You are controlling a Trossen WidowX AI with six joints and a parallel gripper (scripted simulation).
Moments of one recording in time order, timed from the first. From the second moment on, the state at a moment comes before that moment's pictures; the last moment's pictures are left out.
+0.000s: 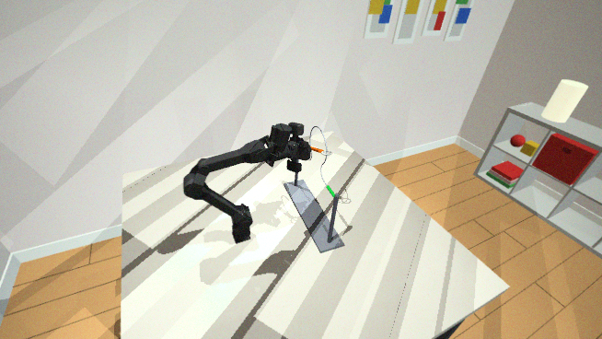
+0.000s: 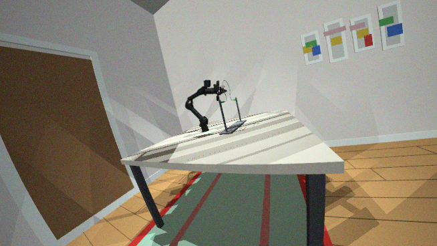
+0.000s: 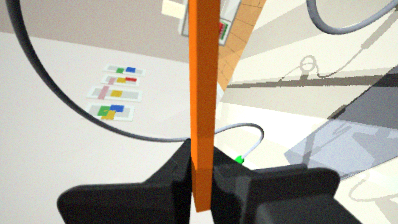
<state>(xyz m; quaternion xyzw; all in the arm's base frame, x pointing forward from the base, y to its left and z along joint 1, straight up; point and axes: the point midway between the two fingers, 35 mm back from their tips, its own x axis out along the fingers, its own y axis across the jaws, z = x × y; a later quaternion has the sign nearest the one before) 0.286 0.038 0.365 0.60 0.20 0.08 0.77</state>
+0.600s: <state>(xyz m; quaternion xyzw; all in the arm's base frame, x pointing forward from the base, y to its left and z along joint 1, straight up) 0.286 0.036 0.357 0.51 0.22 0.05 0.83</state>
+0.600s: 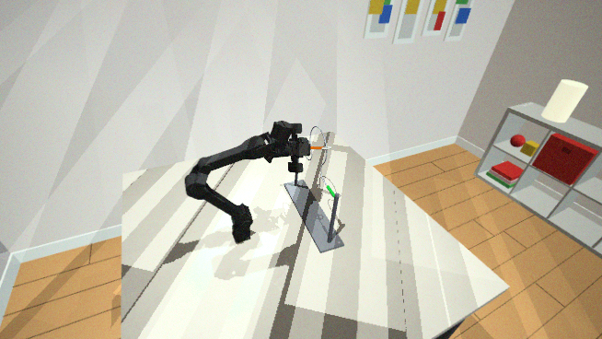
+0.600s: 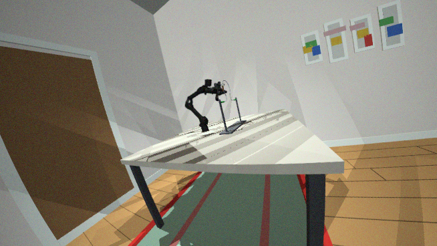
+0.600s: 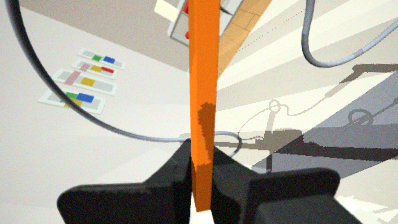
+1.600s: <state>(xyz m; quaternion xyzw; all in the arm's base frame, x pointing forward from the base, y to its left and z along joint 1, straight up) 0.286 0.028 0.346 0.34 0.23 0.00 0.91</state>
